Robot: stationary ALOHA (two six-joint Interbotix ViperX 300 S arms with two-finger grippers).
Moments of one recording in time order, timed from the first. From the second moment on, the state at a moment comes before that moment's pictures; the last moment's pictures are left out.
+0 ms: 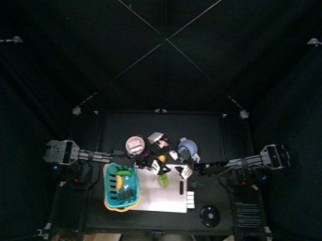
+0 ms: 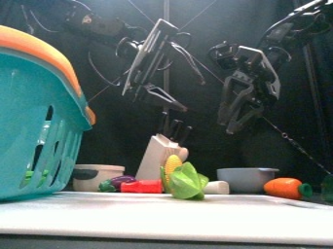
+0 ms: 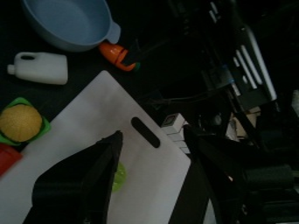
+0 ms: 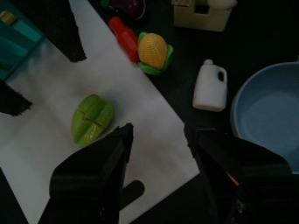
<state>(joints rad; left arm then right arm) 0.02 -0.02 0.48 0.31 0.09 -1.07 0.08 -0.29 0.79 -0.80 0.48 1.39</state>
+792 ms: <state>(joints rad) 0.26 -0.41 0.73 0.69 -0.06 -1.03 -0.04 -0.37 0.67 -0.94 0.49 1.37</state>
